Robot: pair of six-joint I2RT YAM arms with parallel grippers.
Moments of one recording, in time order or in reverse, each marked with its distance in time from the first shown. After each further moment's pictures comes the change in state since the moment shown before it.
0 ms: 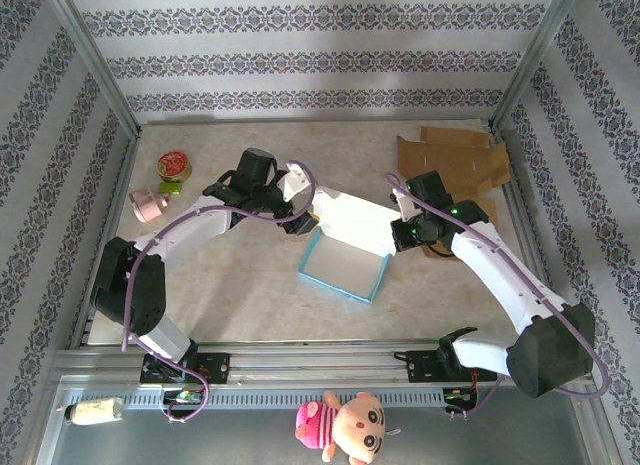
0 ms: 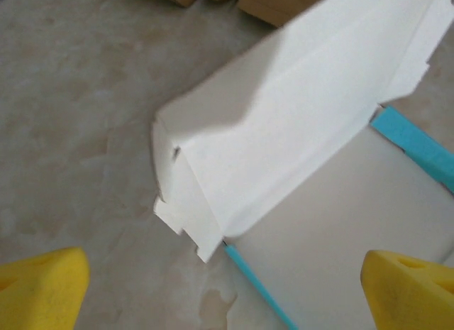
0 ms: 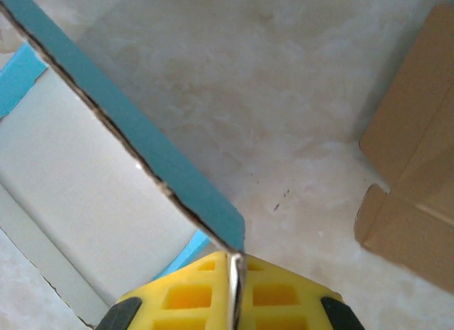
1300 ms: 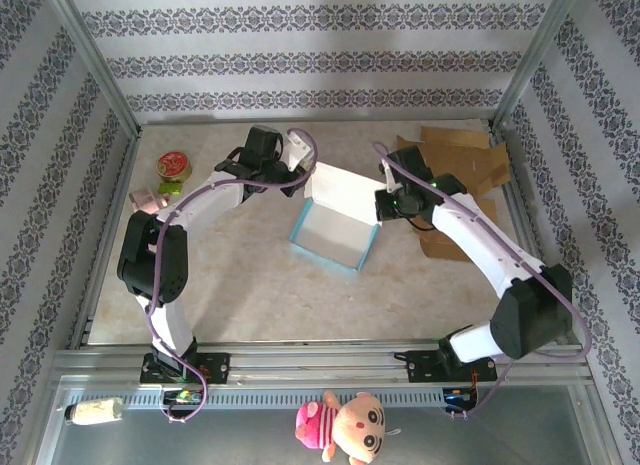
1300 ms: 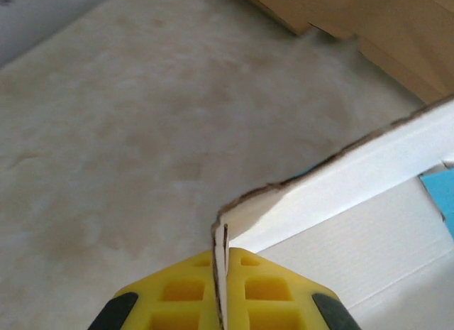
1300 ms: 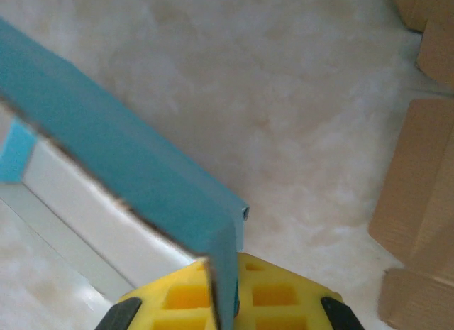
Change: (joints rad) left arm 0.037 0.217 0.262 0.039 -0.180 -0.240; right arm 0.053 0.220 0.227 0.089 0.087 0.240
